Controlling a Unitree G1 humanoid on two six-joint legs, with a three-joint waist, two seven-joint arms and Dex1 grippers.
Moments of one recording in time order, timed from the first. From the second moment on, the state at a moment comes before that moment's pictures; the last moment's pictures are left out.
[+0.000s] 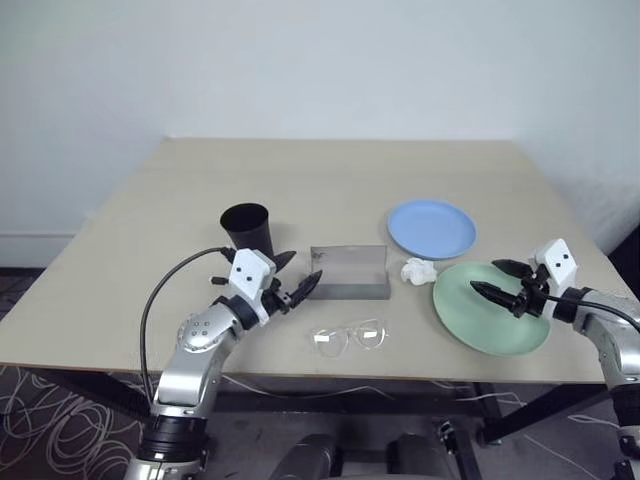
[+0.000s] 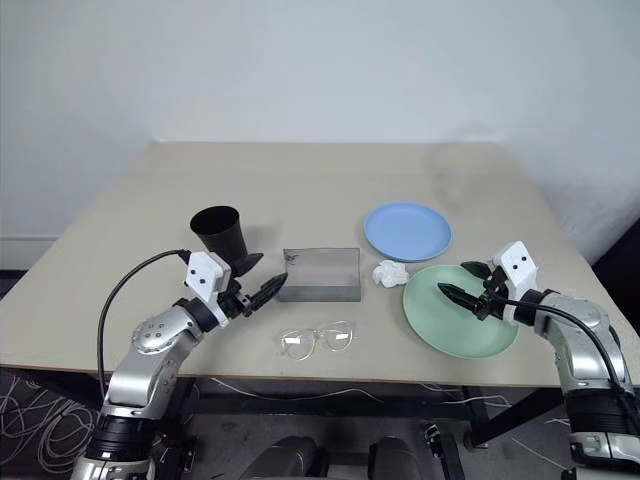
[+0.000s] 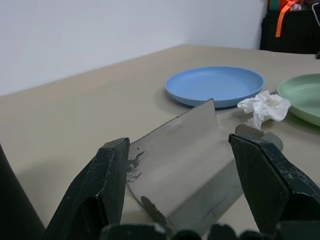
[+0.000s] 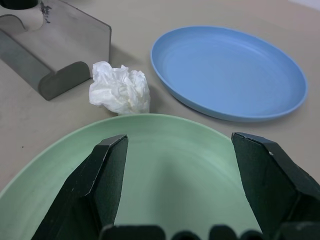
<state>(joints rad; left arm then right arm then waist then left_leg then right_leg) -0.12 0.34 -0.01 -0.14 -0.25 0.19 -0.63 -0.23 -0.70 -0.15 0.22 0.29 0.22 0.95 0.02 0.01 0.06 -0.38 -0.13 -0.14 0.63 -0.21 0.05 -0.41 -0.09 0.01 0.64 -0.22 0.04</state>
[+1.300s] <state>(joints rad) -0.14 0.35 -0.08 -0.10 -0.31 0.21 -0.79 -0.04 -0.94 -0.11 -0.39 0.38 0.70 0.98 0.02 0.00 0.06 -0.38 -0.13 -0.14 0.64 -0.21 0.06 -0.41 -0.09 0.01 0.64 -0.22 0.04</state>
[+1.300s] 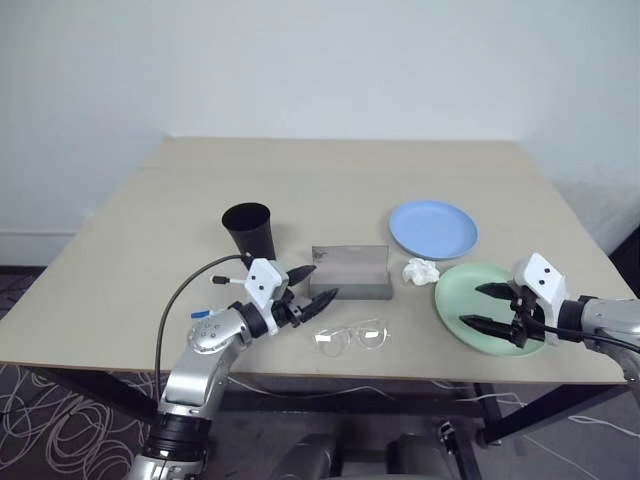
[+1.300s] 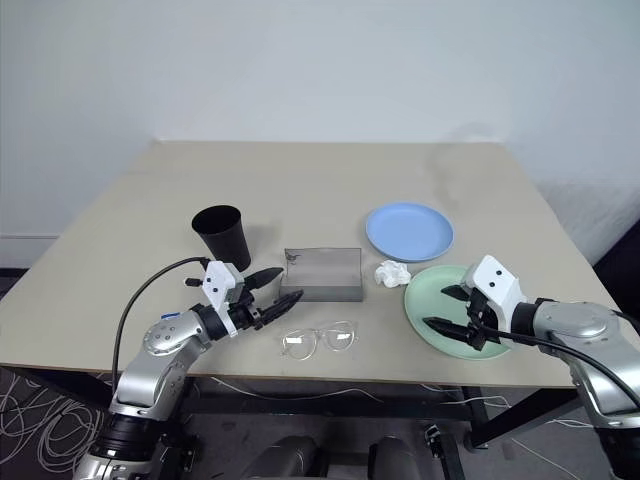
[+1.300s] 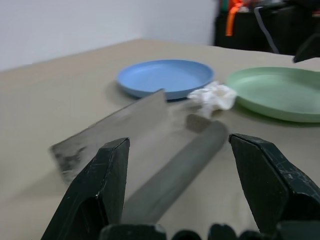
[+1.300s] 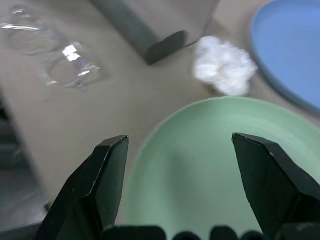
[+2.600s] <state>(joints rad) -0.14 0.32 -0.21 -0.19 -0.33 0.27 -0.84 -0.03 -0.97 0.19 -0.53 0.11 0.84 0.73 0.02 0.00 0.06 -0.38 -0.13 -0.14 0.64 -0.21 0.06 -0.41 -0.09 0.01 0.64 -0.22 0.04</state>
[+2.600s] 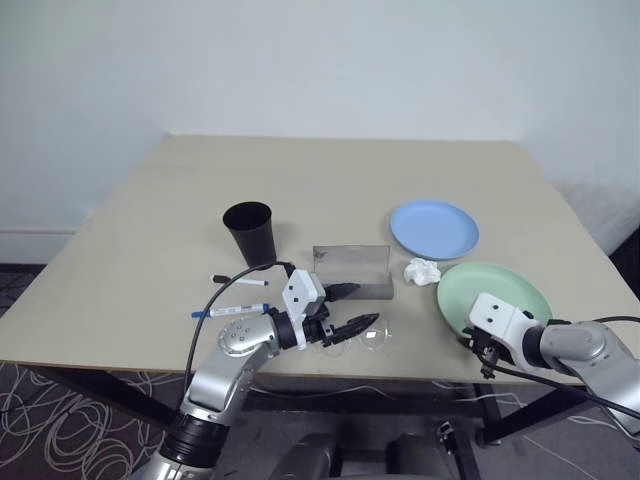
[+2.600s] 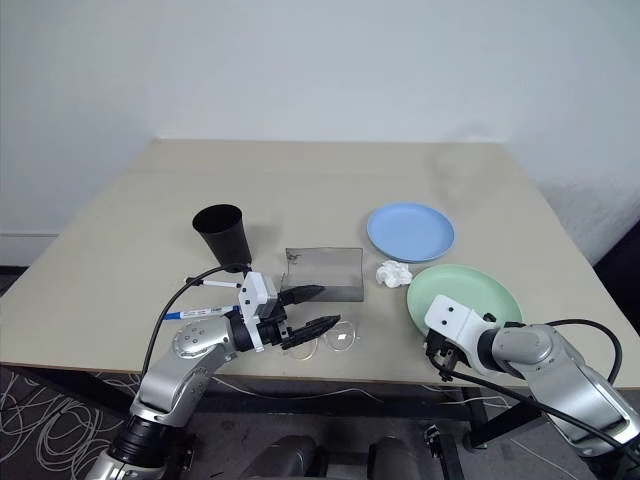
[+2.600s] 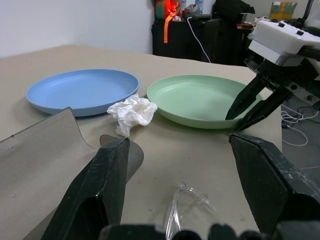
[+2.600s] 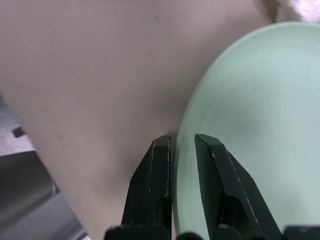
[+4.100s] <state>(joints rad) -0.18 0.32 -0.21 -0.14 -0.32 0.24 -0.82 -0.72 -0.72 0.37 0.43 -0.20 0.18 0.70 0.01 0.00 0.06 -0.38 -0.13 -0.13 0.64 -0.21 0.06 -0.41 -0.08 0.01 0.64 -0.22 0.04</state>
